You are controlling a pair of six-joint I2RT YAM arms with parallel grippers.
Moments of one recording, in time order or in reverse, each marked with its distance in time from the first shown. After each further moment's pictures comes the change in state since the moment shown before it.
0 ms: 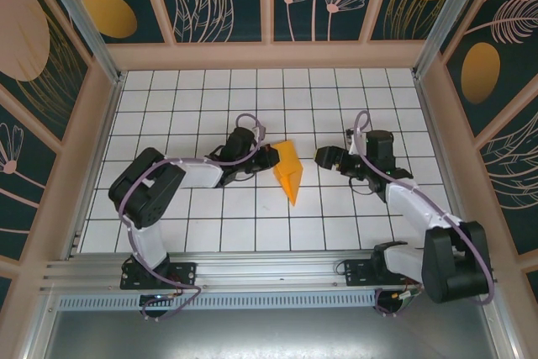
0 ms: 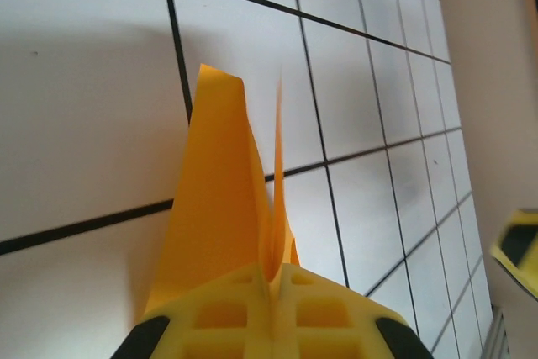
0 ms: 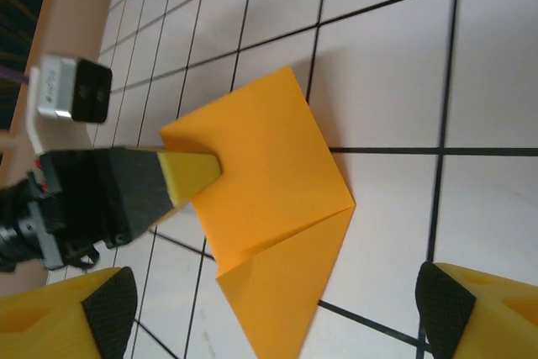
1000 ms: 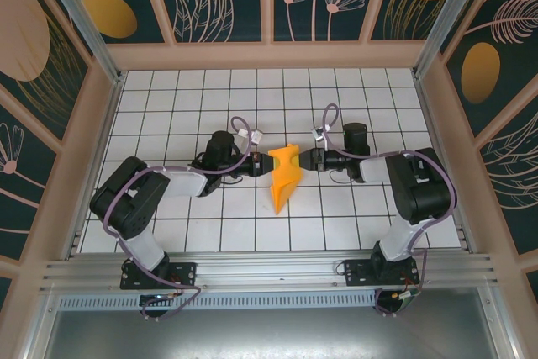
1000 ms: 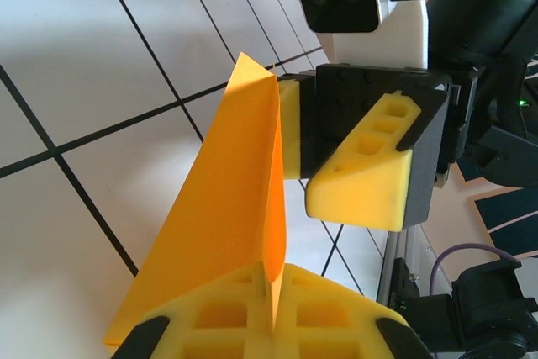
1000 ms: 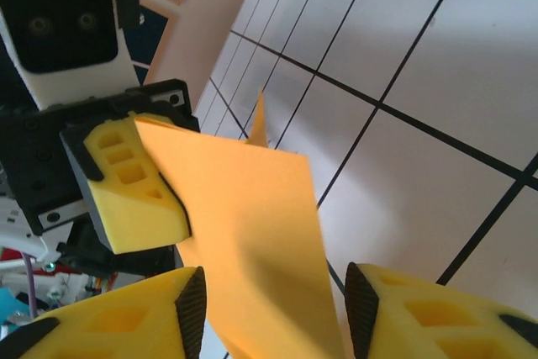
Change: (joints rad) left arm 0.061 -0.106 -0.158 0.216 0.349 0.141; right arm 0.066 0.529 0.104 0.481 -0.495 -0.065
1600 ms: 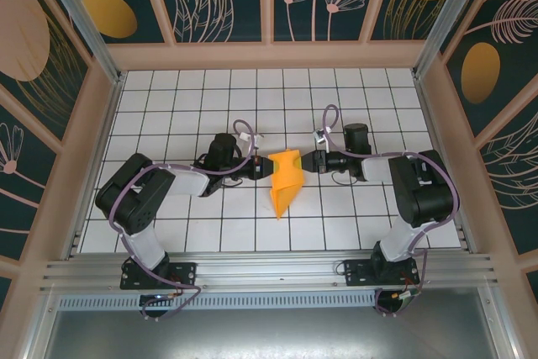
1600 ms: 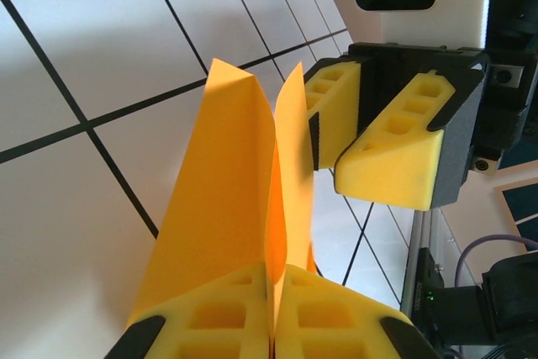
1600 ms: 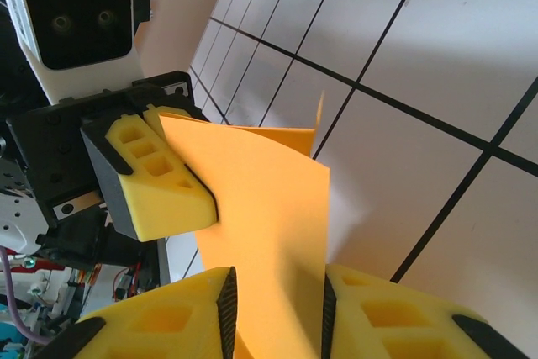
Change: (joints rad) left arm 0.000 0.043 0.002 -0.024 -0.013 0.048; right arm -0.013 -0.027 0.014 -0.158 0.029 -0.110
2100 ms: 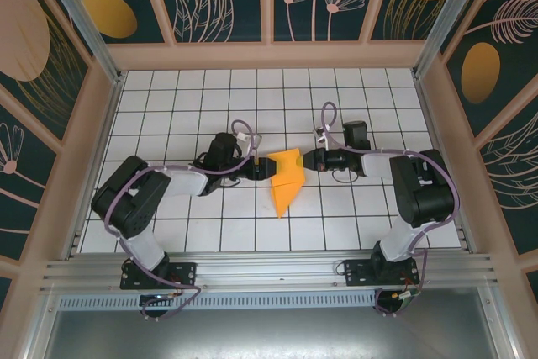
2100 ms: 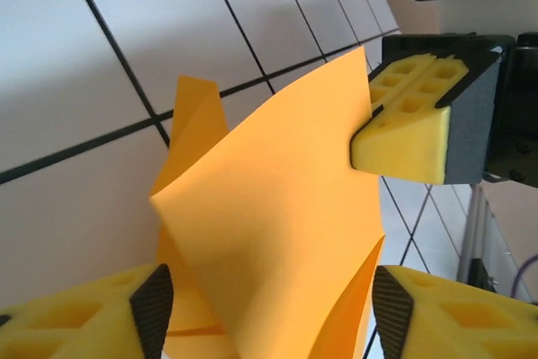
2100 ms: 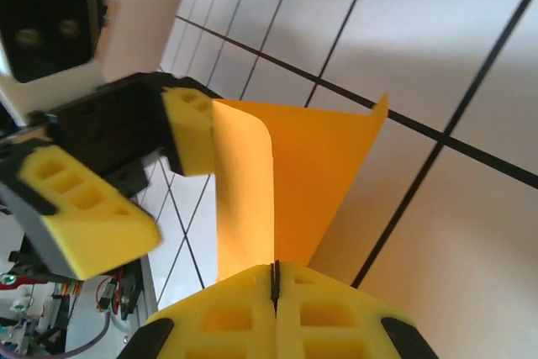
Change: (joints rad) left arm 0.000 -0.065 0.010 -0.151 -0.127 0.080; right arm 0.001 -0.001 0.064 -0.169 0.084 -0.034
